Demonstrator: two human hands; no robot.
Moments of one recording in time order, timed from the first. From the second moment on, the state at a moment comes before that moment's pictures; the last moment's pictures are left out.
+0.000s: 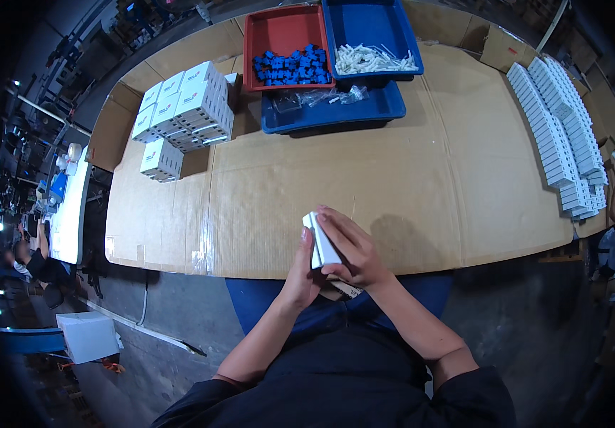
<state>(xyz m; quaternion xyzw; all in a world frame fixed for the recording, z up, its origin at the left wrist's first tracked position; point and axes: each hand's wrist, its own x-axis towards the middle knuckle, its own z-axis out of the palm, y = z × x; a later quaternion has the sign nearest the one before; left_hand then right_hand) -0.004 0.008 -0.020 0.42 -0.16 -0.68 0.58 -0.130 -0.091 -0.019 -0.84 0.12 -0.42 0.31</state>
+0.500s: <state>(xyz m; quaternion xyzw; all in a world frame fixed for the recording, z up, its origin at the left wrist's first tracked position) 0.007 -0.007 0.007 0.42 -0.11 -0.56 0.70 -0.128 -0.085 -0.013 -0.74 0.23 -0.39 0.50</state>
